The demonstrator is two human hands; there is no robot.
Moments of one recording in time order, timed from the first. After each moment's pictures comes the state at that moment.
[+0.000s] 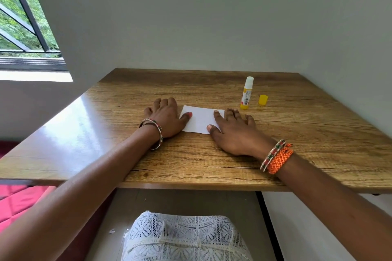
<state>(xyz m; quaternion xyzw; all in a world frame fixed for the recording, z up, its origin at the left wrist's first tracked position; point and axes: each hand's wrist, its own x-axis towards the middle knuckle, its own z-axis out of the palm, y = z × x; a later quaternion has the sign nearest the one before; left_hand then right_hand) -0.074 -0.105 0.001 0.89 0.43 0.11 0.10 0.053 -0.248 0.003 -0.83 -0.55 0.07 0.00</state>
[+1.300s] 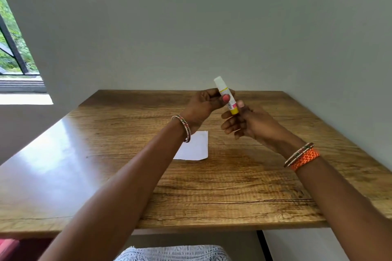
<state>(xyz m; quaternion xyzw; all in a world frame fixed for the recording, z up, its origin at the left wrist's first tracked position) 0.033 -0.134 0.057 0.73 0.07 0.28 0.62 0.140 -0.258 0.046 -0.65 -0.46 0.29 0.53</state>
